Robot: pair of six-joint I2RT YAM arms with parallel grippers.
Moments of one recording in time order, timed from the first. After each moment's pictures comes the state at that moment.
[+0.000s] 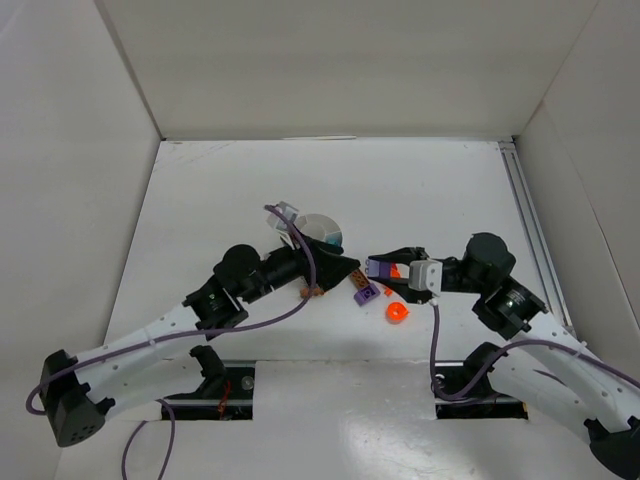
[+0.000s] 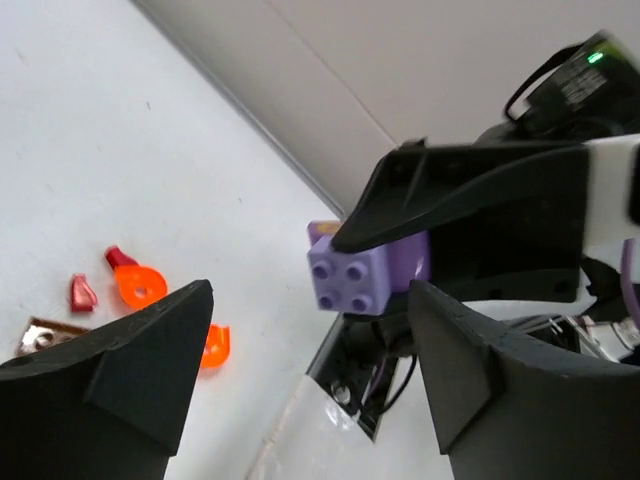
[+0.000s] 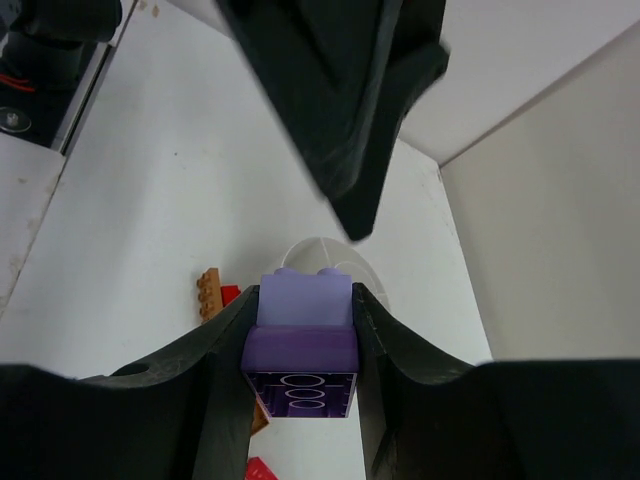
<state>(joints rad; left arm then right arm) -0.93 0.83 0.65 0.27 0.12 -0.68 0.66 0.72 0.68 -0.03 -0.79 -0.70</state>
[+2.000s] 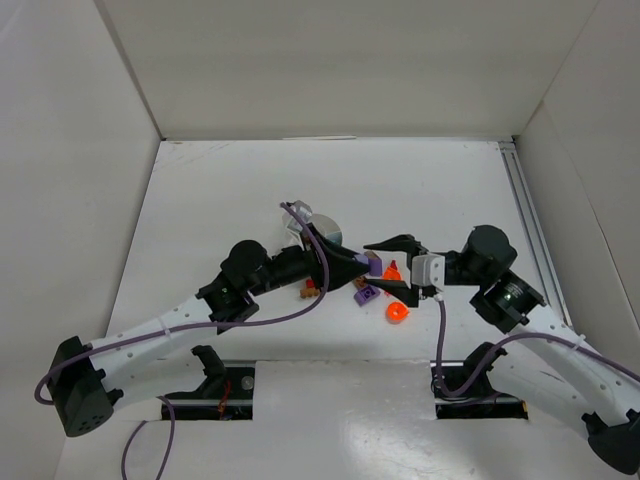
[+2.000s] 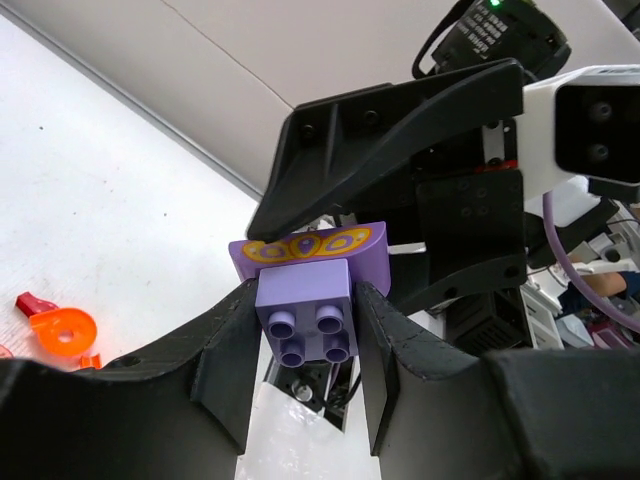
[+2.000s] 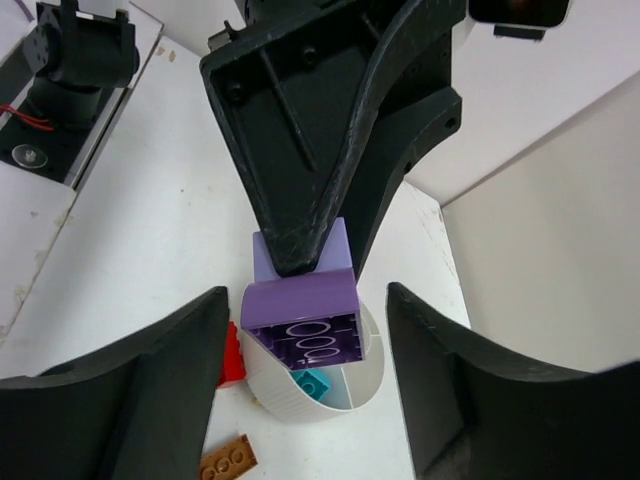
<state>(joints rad) -0.93 0.95 0.66 0.46 0.34 -0.69 0.66 0.77 0.74 0.04 -0.87 -0.67</state>
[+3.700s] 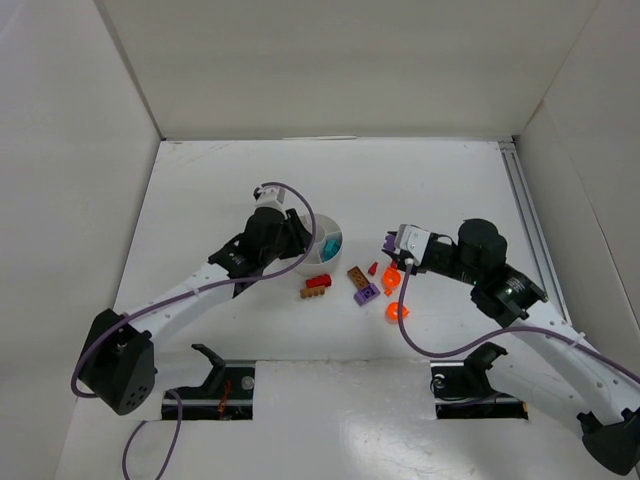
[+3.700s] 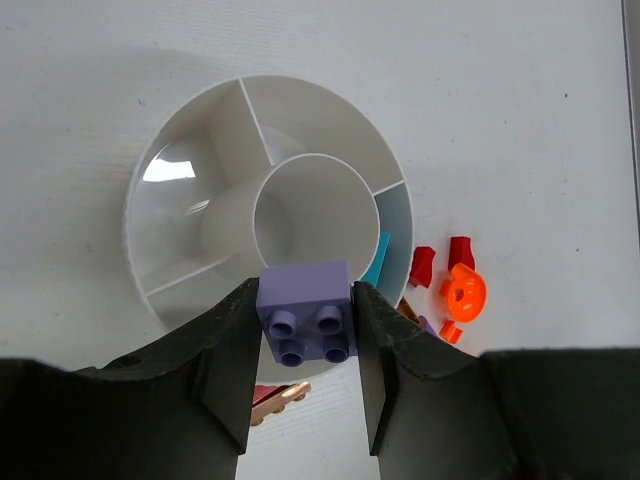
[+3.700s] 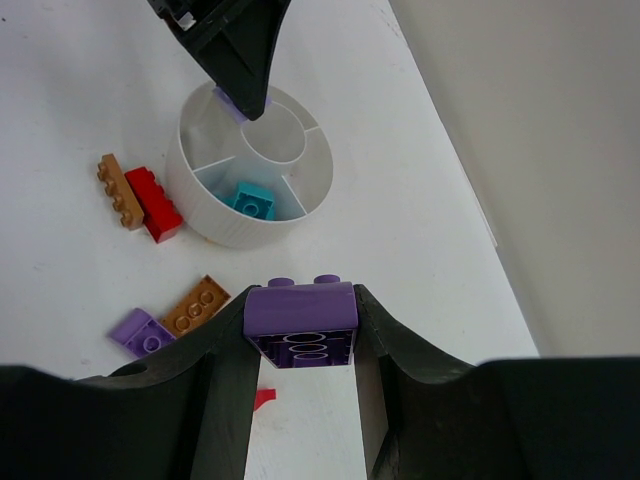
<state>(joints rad) -0.62 1.20 0.75 -0.09 -0.12 -0.69 0.60 0.80 0.77 -0.21 -0.42 -0.66</state>
